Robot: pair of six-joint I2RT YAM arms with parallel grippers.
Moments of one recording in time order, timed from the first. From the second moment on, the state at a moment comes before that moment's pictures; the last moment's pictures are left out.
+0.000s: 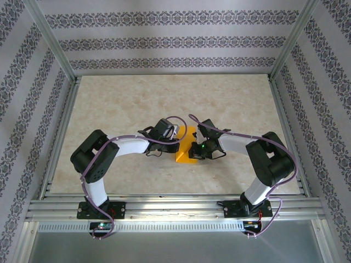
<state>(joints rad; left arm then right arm) -0.68 1.81 0.97 -0.10 0.25 -0.51 0.50 1.67 0.79 -0.37 -0.49 0.55</state>
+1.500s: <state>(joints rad) -0.68 1.85 0.98 -0.10 0.25 -0.54 0.42 1.55 0.63 0.05 -0.64 0.87</state>
